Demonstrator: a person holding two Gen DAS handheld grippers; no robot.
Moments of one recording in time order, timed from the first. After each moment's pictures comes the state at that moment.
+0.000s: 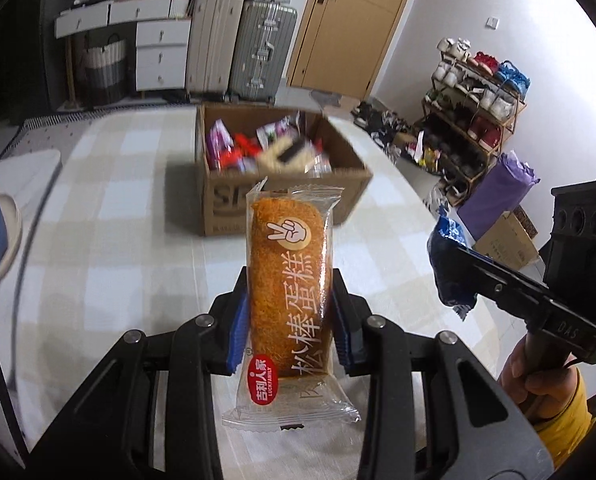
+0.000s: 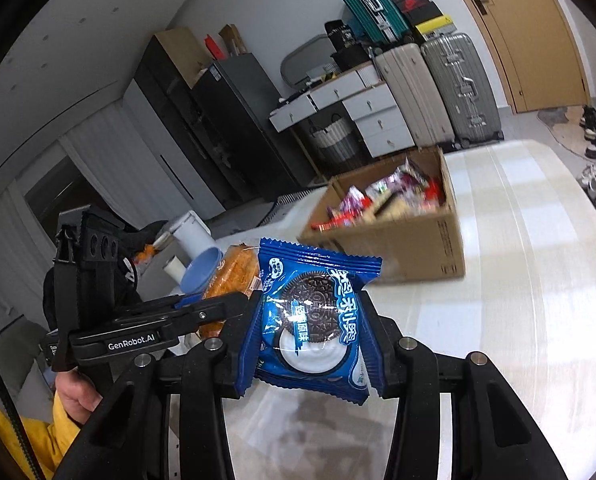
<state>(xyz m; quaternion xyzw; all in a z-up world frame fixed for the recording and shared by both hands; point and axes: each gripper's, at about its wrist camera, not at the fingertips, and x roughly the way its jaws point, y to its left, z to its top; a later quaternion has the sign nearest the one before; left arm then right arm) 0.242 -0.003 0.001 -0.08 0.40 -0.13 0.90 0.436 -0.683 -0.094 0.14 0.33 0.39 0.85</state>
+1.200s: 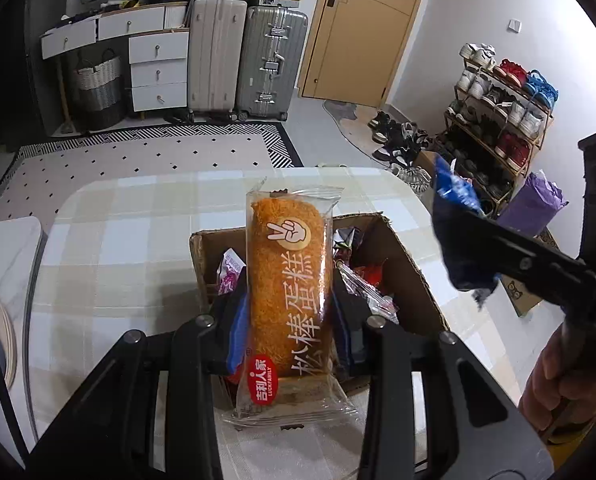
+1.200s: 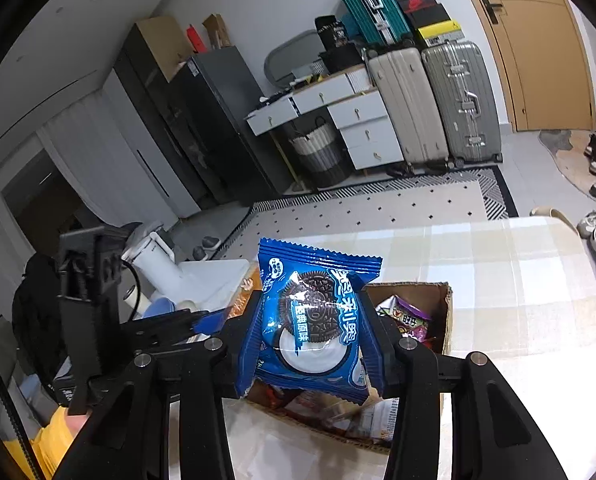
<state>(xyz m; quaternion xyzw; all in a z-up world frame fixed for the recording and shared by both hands) 0.511 0.006 0.012 -0.06 0.41 -0.11 0.91 0.644 -0.615 -0.051 0.11 0.35 0.37 0.85</state>
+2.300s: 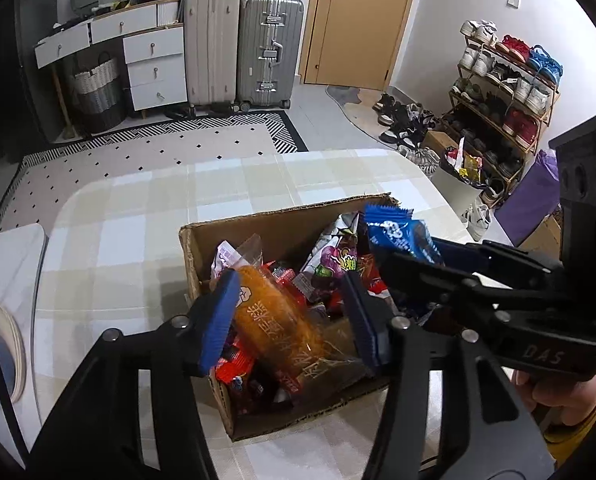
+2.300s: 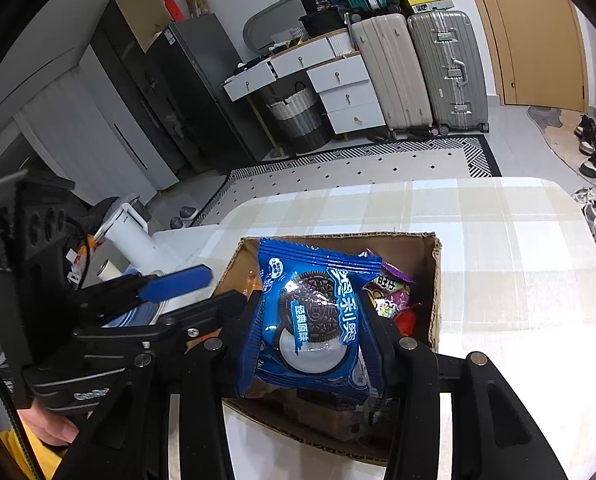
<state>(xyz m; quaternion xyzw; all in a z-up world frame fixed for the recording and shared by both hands) 0.532 -0.011 -0.019 -0.02 0.42 -0.10 0.90 0.666 -0.605 -0.105 0.07 0.41 0.34 0.85</state>
